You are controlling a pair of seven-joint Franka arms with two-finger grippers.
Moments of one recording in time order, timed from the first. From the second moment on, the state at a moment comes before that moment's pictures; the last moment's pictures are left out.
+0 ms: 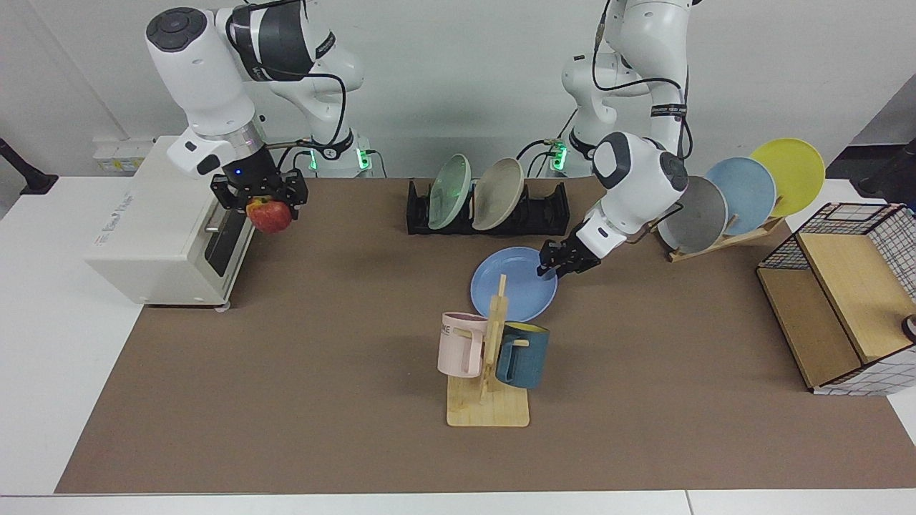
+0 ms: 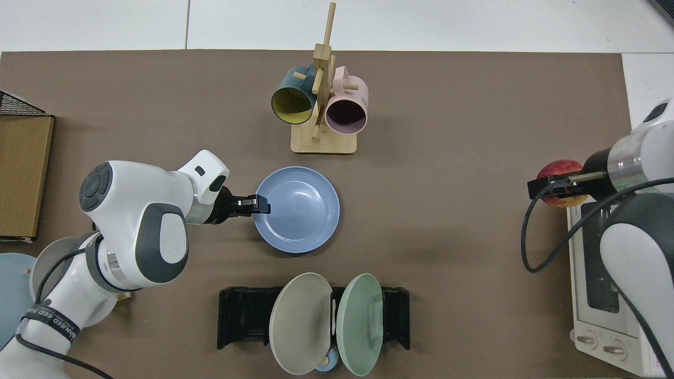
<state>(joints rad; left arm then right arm) -0.06 0.12 -0.23 -2.15 -0.58 2.30 0.07 0.12 -0.06 -0.07 -1.81 0.02 1.75 0.00</state>
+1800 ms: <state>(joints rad) -0.04 -0.01 -0.17 -1.53 0.05 1.51 0.01 0.16 0.43 0.54 -1.74 -0.08 2.31 0.56</state>
